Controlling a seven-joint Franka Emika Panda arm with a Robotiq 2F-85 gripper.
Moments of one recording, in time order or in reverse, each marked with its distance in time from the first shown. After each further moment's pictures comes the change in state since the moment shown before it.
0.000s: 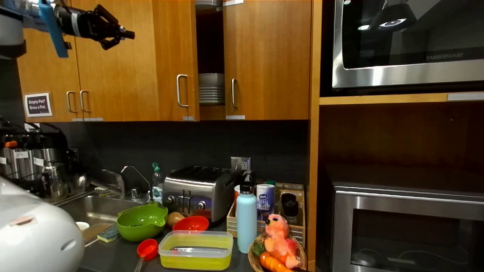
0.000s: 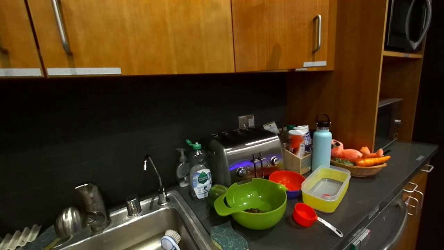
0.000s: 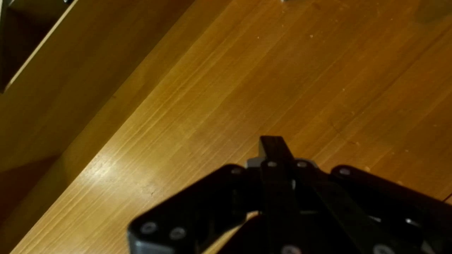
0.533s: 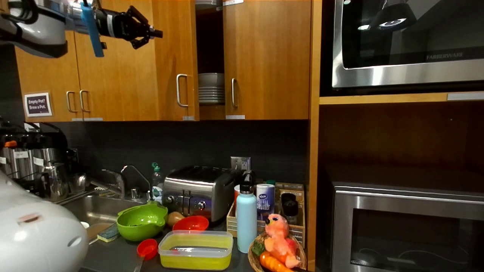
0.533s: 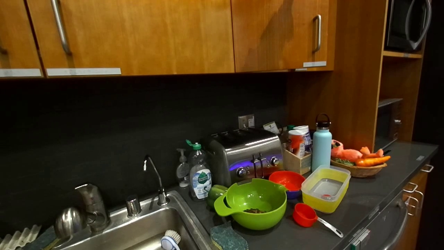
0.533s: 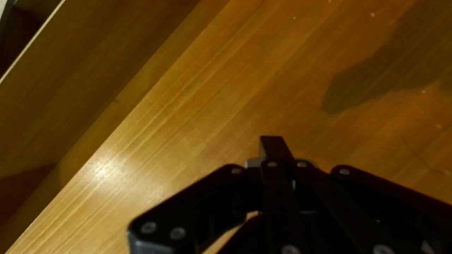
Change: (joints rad) arm 0.047 0.115 -0.138 0.004 -0.148 0.043 0.019
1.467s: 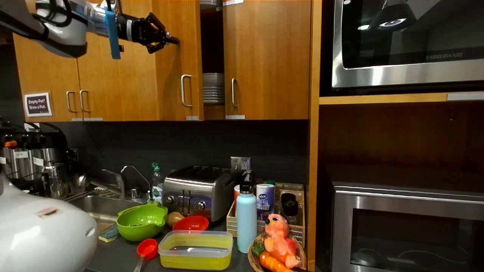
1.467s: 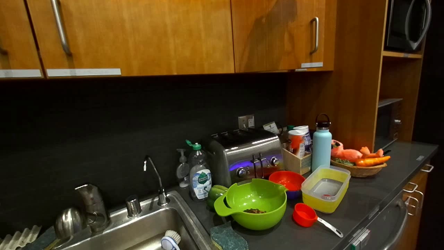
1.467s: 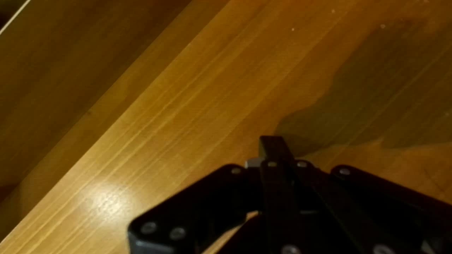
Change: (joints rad) arm 0.156 0.093 -0.159 0.014 -0.052 -0.005 -0.008
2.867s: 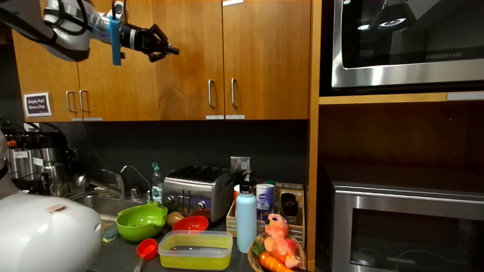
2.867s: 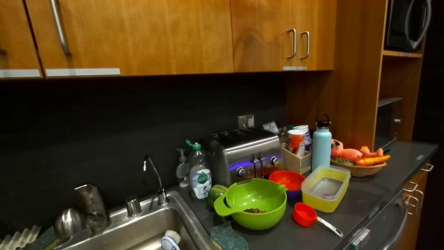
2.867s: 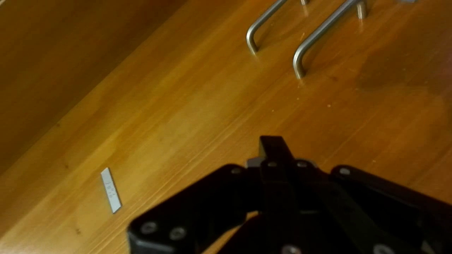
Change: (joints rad) arm 0.088 0.089 -0.030 0.043 0.010 -0.092 -0.005
